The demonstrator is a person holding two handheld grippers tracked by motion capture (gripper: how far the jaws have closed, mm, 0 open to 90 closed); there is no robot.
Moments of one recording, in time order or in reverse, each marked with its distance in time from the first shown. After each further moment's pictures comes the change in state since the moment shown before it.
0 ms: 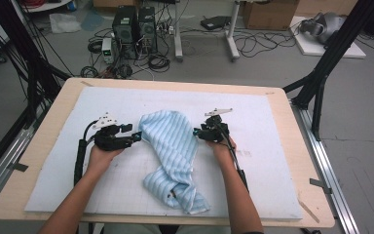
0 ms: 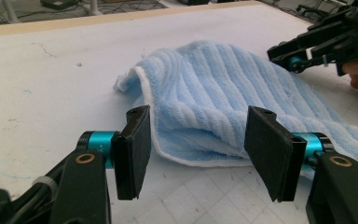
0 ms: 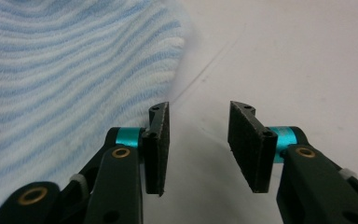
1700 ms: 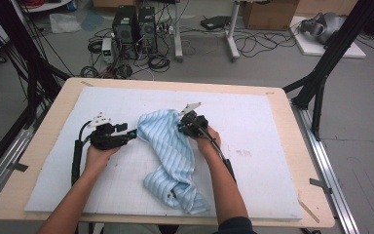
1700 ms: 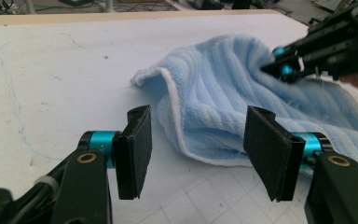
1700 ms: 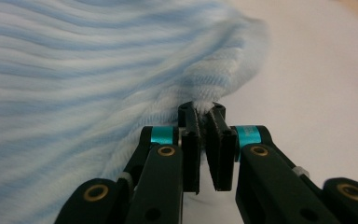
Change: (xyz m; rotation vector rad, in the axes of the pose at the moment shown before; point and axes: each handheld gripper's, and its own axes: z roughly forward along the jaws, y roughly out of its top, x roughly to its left) left arm 0.013 -0.006 -0.004 -0.013 0.040 -0.065; right arm 0.042 0.041 0.026 0.081 -0.063 -0.353
